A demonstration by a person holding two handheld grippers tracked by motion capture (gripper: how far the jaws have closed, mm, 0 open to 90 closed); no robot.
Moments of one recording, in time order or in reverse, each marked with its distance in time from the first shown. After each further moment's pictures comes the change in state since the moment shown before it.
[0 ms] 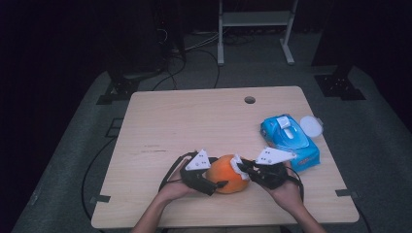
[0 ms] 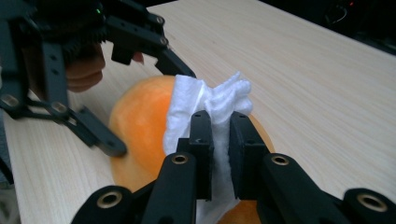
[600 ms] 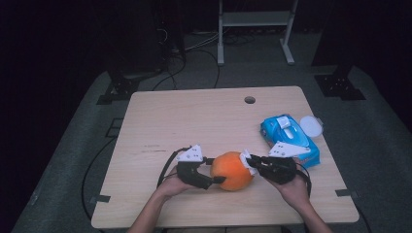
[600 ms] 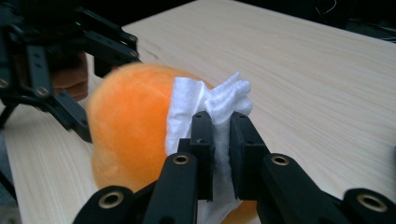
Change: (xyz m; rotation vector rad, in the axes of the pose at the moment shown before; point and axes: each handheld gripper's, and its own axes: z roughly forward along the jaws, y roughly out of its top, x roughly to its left) left arm 0.013 0.004 -0.011 -0.093 -0.101 -0.109; right arm -0.023 -0.005 -0.015 -0.035 -0.004 0.121
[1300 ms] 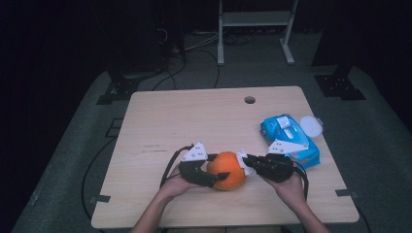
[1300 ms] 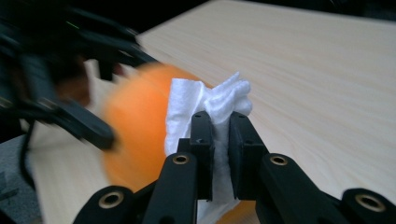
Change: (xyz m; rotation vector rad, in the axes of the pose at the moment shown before) left arm -0.012 0.011 0.009 0.043 0.121 0.018; right arm 0.002 0.004 0.007 -0.016 0.061 0.076
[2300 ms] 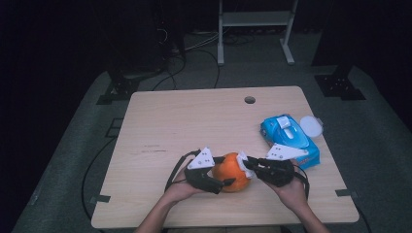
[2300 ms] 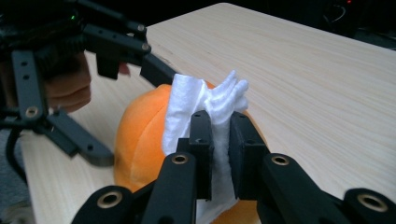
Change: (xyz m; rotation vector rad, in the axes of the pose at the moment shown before) left arm -0.016 0.003 0.005 -0.028 -0.015 0.073; right arm 0.008 -0.003 -0.005 0.003 -0.033 -0.106
